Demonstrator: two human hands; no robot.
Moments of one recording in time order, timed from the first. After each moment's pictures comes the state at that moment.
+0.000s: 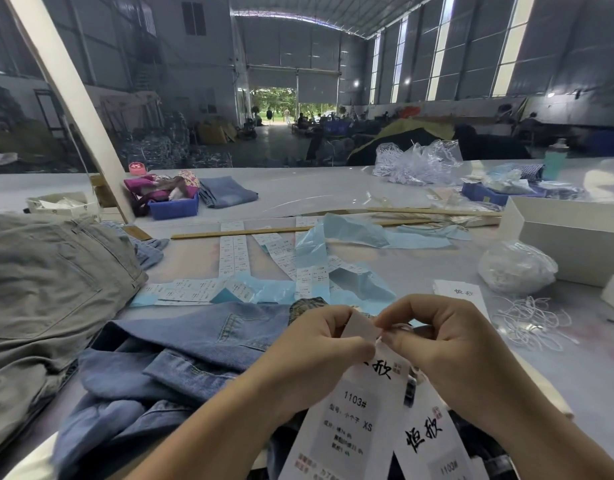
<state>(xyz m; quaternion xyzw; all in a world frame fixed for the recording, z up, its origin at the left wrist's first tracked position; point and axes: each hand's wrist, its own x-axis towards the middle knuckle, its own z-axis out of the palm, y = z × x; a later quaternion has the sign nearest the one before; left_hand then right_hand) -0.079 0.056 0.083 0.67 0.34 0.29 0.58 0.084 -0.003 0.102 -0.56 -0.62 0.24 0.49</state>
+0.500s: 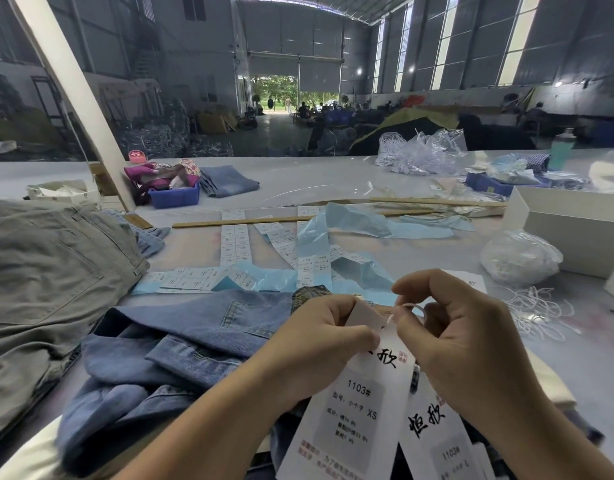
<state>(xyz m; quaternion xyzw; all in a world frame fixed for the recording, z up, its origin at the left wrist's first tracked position) -0.080 0.052 0.085 0.68 0.35 0.29 0.58 0.077 -0.008 0.095 -0.56 -0.66 0.02 0.50</state>
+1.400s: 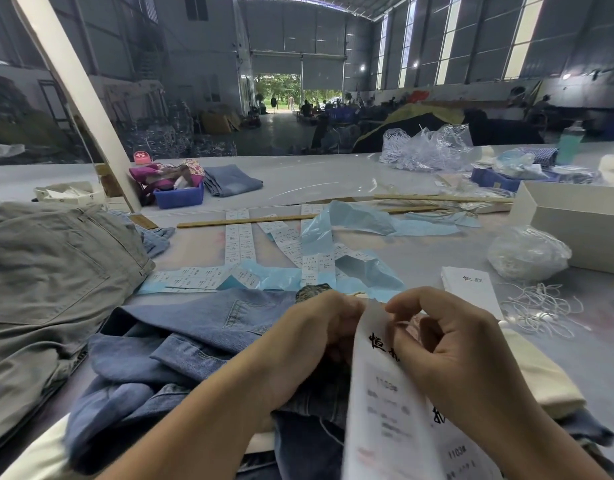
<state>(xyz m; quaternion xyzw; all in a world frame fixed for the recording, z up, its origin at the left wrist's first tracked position) -0.087 0.052 0.089 0.60 0.31 0.27 0.69 0.077 -0.007 0.079 -0.55 -0.69 0.02 0.47</state>
